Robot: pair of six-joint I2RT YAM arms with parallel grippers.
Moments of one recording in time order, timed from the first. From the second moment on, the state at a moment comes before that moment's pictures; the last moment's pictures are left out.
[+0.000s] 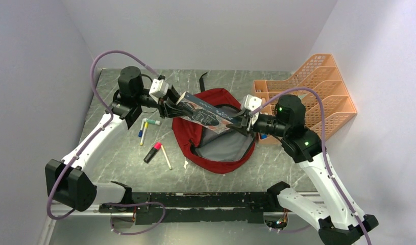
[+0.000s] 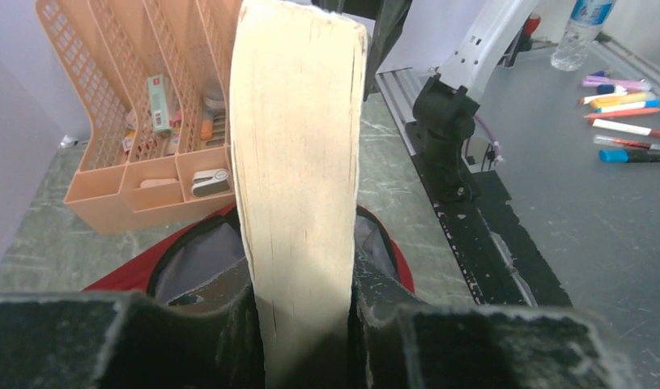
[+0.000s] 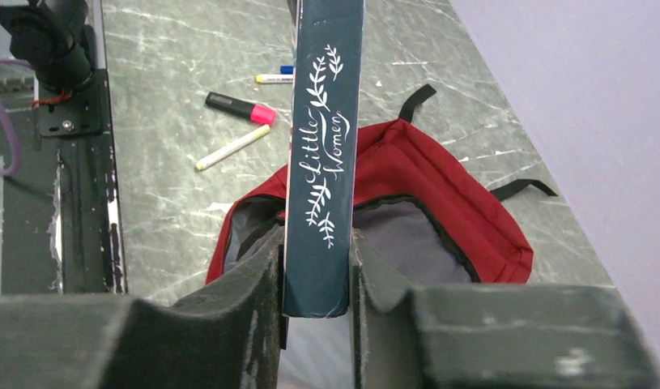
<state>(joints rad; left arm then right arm) -0.38 1.31 1.16 0.04 1.37 0.21 0.47 0.88 1.11 -0.54 -0.71 -0.47</state>
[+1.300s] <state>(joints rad) -0.37 1.53 0.93 1.36 1.26 -1.09 0.47 0.93 0.62 0.68 -0.70 0.33</state>
